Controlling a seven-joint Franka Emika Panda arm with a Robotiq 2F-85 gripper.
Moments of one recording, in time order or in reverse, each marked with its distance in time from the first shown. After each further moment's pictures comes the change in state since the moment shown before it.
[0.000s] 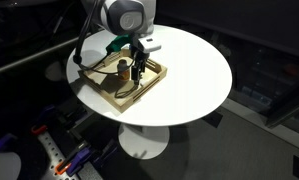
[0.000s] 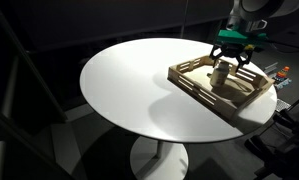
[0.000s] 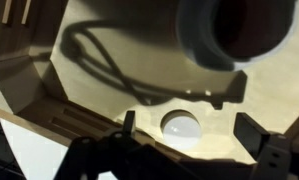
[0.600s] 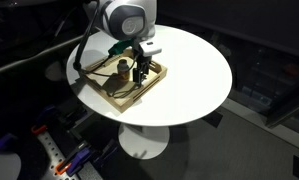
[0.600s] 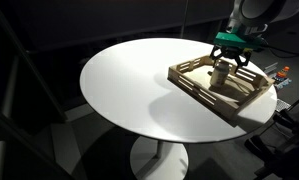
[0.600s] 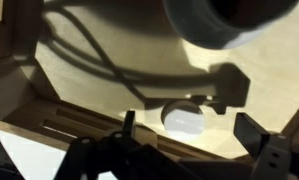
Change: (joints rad) arm 0.001 0.028 -0.015 0.000 -0.025 0.059 0.105
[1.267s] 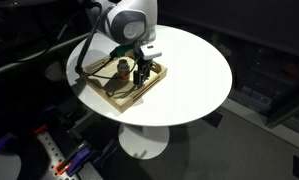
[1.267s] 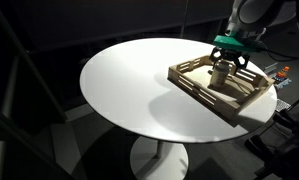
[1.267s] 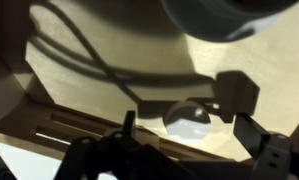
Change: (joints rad) arm 0.000 0.034 -0.006 0.015 0.000 0.014 0.032
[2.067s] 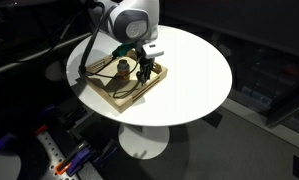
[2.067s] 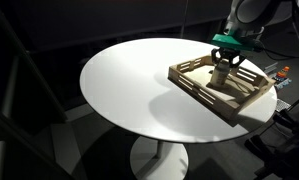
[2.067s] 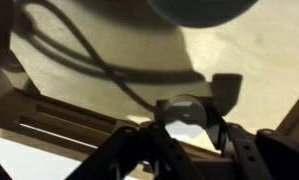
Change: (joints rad) arm -0.001 0.013 -0.003 0.026 0.000 0.001 0.000
